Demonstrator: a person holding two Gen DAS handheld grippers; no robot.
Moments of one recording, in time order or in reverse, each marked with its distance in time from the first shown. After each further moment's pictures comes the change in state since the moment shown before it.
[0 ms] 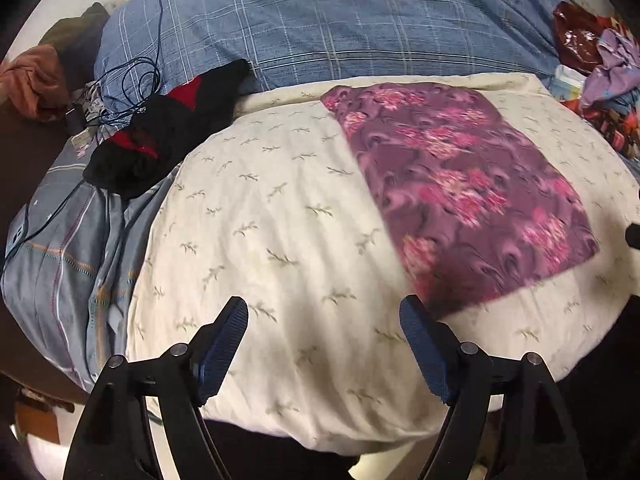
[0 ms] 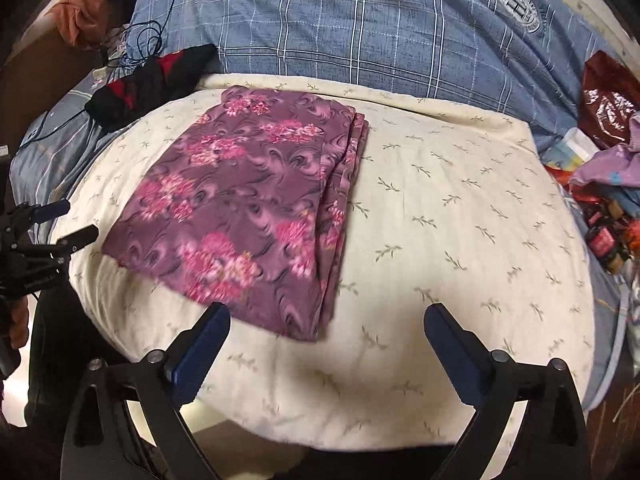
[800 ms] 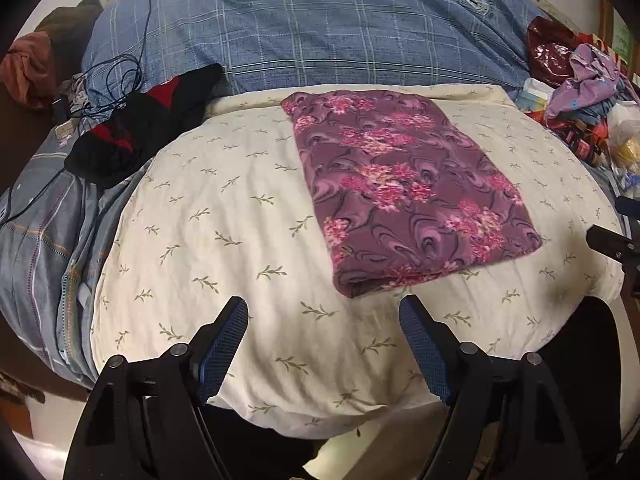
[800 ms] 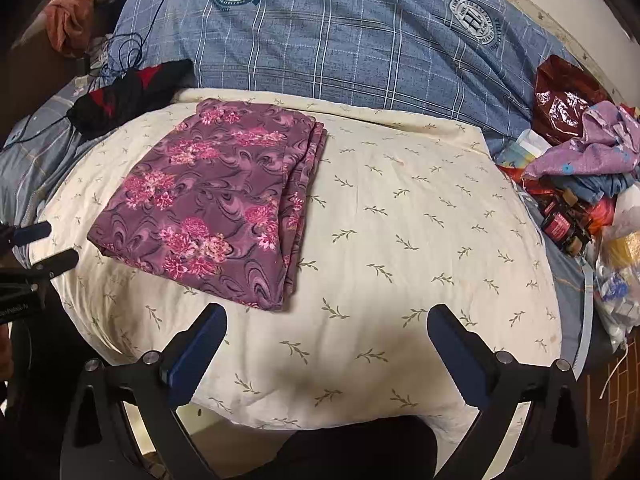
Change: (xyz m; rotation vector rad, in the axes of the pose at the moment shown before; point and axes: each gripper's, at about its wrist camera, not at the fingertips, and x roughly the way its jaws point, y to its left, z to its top) left arm -0.032 -0.022 -0.015 -0.036 -0.025 -0.119; right arm -0.023 -0.007 -0.026 0.052 -0.057 -0.127
